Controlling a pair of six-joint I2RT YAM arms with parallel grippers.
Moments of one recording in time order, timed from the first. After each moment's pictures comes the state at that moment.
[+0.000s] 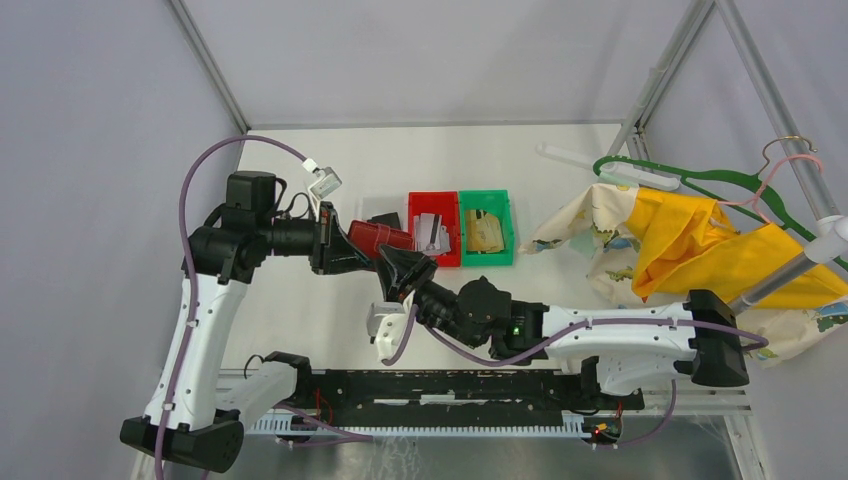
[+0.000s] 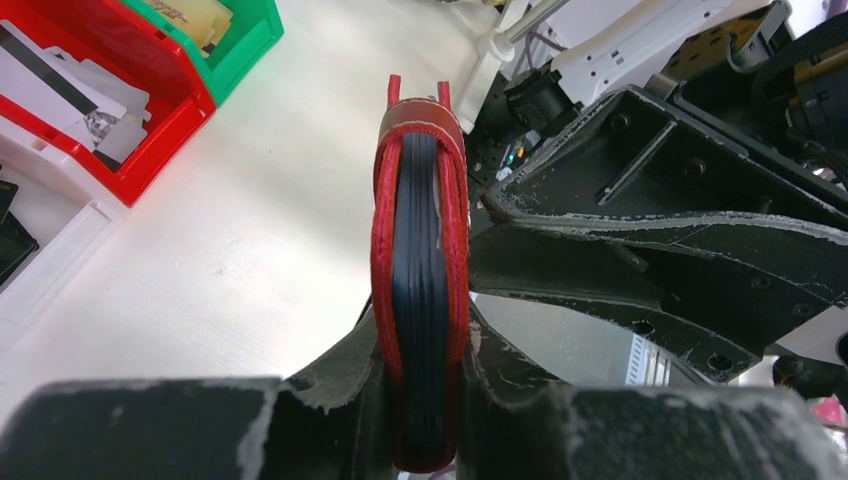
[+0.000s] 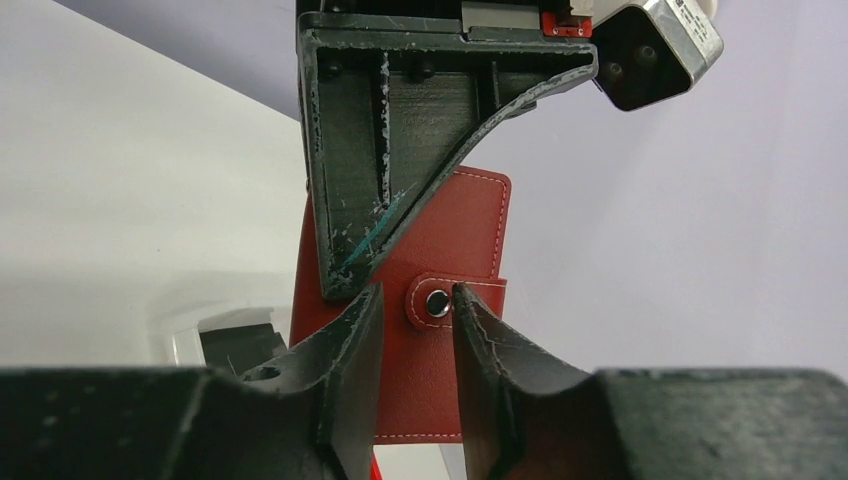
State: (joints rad) left arm -0.18 0.99 1.29 -1.07 1.05 0.07; right arm 1.43 1.30 0.97 0.44 0.40 -1.04
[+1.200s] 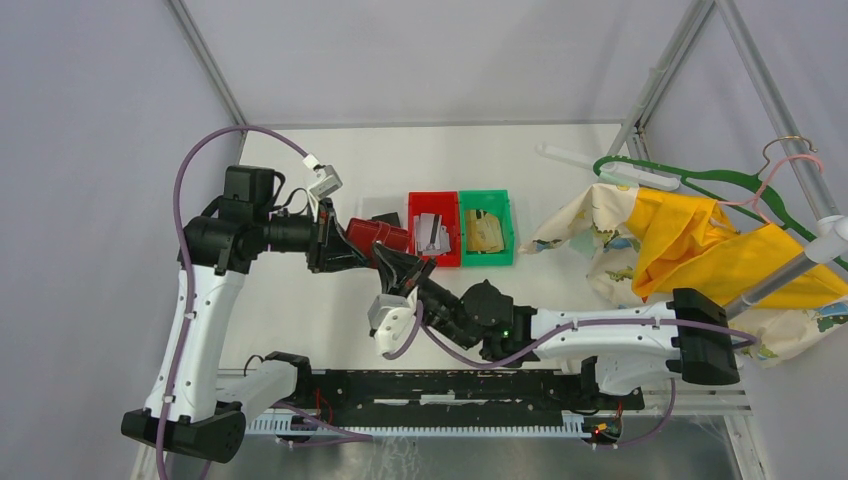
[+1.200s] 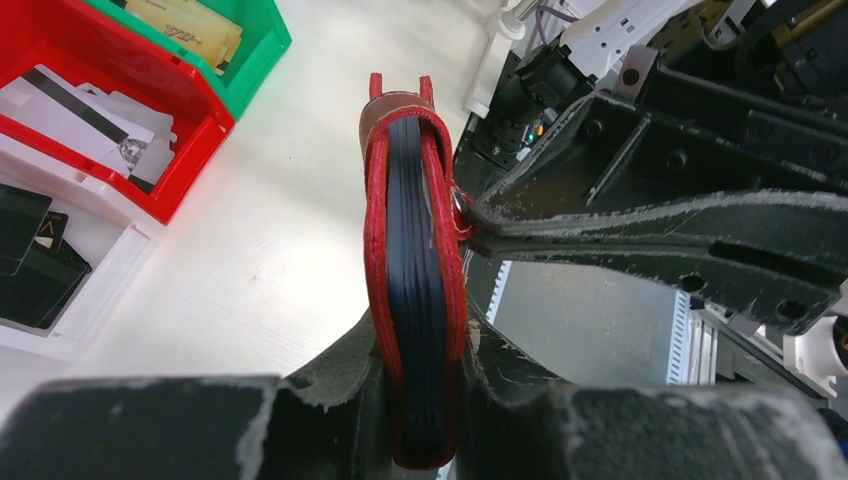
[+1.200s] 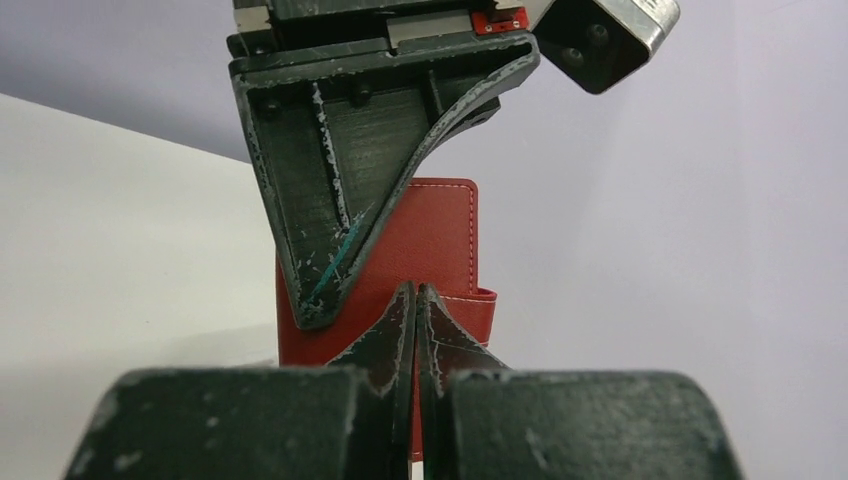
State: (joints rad) left arm -0.18 1.04 1.37 -1.19 1.07 0.27; right arm 1.44 1.36 0.93 0.70 0.45 -1.03
